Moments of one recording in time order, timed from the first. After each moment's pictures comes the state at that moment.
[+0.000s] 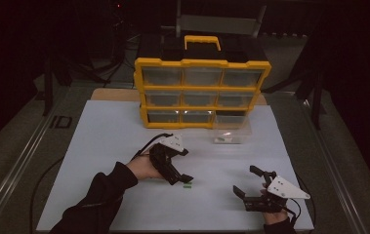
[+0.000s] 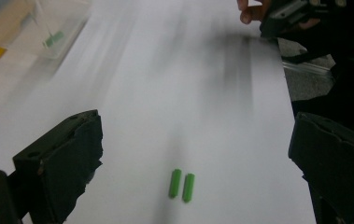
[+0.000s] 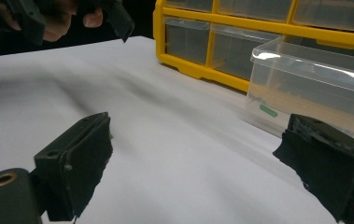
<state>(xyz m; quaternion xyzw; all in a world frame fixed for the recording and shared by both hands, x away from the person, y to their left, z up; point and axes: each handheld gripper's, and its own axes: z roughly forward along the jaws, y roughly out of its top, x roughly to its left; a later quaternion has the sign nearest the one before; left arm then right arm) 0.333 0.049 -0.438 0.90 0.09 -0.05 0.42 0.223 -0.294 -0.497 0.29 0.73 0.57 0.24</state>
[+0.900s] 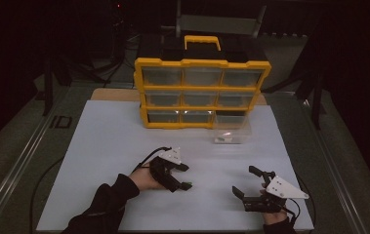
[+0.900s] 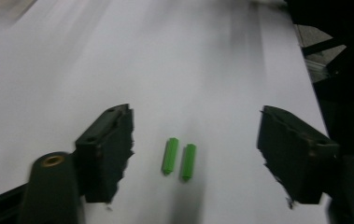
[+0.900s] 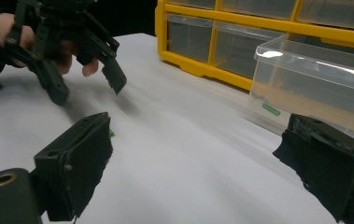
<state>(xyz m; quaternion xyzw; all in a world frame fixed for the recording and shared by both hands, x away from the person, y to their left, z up) 0.328 0.050 -0.495 0.90 0.10 -0.06 0.42 0.223 -0.292 -0.498 0.29 0.74 0.56 0.24</state>
